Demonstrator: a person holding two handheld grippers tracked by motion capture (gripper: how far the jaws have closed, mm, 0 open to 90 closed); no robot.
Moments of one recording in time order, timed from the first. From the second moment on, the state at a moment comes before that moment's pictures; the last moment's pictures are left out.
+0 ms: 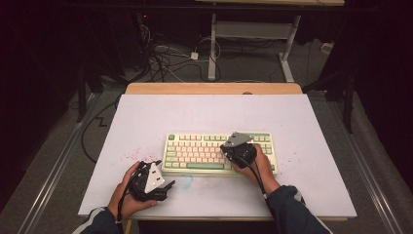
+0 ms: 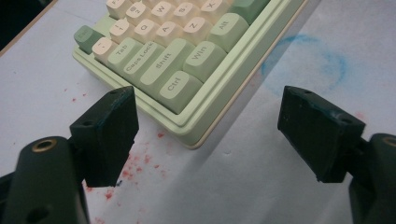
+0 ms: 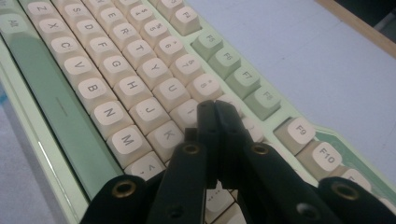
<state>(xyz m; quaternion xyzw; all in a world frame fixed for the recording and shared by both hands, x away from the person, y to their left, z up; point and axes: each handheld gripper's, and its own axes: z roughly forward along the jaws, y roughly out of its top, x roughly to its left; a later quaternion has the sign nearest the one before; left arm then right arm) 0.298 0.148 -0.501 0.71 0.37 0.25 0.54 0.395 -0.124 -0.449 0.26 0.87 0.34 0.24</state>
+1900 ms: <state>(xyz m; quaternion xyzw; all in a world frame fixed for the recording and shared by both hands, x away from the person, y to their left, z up) 0.308 0.158 -0.484 0.70 0.41 0.26 0.52 0.304 -0.217 -0.450 0.26 0.78 0.43 0.36</state>
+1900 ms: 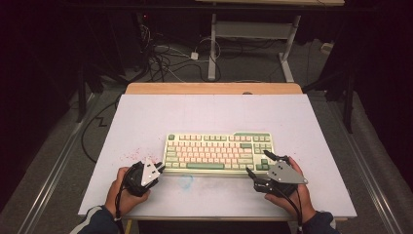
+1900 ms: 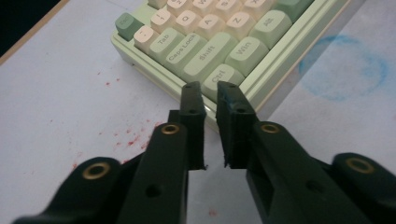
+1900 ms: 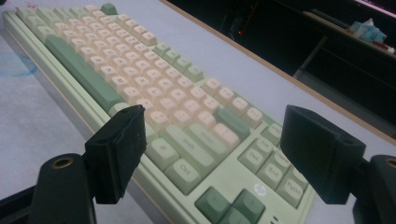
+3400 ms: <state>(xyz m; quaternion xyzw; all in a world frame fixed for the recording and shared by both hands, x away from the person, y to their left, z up) 0.379 0.058 -0.463 0.74 0.39 0.20 0.50 0.305 -0.216 -0.474 0.25 0.81 0.40 0.35</state>
